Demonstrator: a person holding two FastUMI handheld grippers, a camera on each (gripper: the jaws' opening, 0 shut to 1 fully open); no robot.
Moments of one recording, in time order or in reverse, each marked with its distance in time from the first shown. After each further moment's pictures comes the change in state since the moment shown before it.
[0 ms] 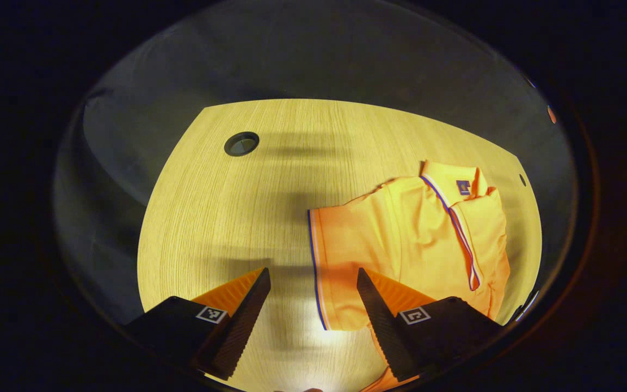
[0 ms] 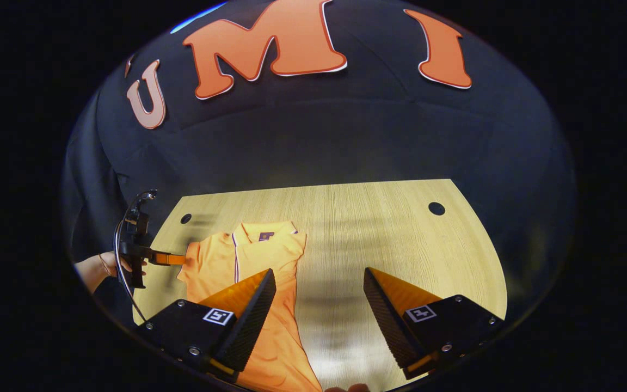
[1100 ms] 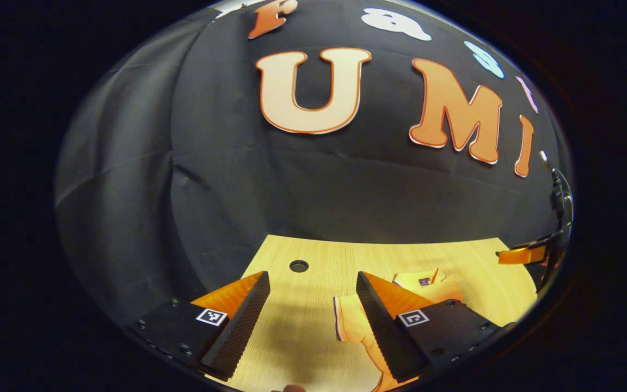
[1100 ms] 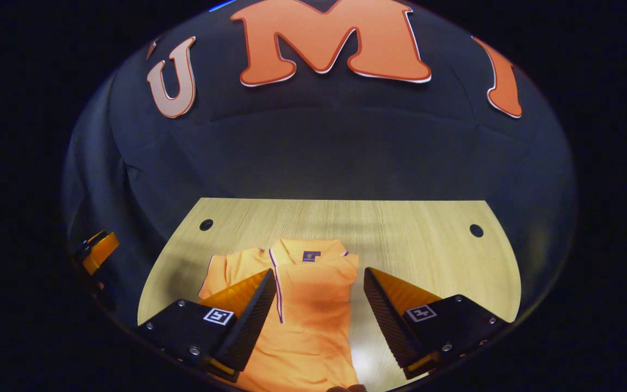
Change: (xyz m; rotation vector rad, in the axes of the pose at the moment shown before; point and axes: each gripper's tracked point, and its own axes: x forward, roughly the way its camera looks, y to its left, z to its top) left arm -0.239 0.042 0.048 -0.042 -0.735 0.063; right arm 0.034 0.112 0.048 -0.086 -0.055 0.021
